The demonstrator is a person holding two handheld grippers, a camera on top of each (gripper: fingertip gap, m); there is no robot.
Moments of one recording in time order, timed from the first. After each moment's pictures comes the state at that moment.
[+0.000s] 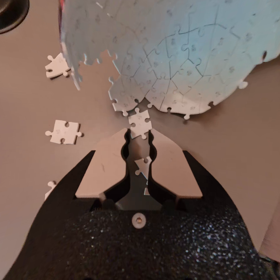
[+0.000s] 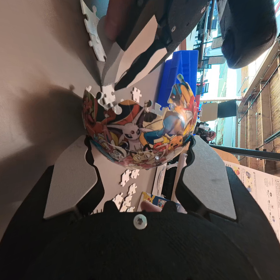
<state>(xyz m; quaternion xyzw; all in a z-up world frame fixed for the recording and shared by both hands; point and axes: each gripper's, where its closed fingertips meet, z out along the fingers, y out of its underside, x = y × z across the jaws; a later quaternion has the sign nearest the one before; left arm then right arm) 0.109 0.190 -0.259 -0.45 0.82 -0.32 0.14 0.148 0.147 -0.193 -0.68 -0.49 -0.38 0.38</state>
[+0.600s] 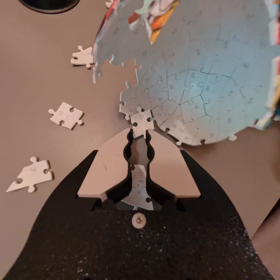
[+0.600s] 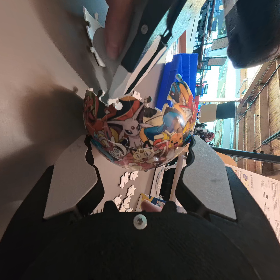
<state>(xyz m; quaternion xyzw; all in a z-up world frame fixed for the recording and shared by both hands) 0.116 0.185 -0.251 -0.58 0.72 -0.33 0.17 0.142 0.150 -0.192 -0.68 -0.50 -0.39 0.37</state>
